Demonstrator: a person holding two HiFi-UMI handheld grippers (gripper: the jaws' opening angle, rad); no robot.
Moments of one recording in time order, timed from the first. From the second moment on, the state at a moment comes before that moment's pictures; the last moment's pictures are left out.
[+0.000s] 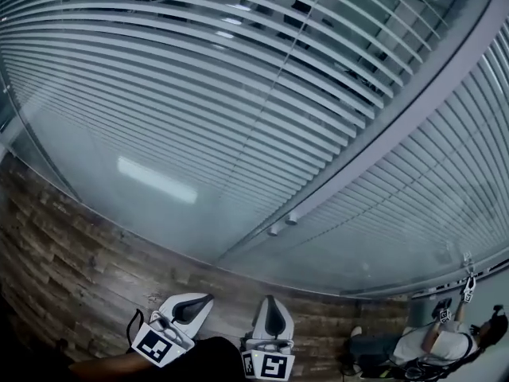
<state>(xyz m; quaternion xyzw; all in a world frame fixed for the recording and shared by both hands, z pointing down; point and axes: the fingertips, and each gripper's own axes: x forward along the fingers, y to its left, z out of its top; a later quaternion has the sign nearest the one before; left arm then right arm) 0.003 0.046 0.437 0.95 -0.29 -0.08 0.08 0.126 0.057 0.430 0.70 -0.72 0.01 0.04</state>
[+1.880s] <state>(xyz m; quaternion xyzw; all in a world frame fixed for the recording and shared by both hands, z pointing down) 0.019 -0.049 0.448 0.93 -0.35 -0.04 0.08 0.179 -0.110 0.420 0.68 -0.66 -0.17 0.27</state>
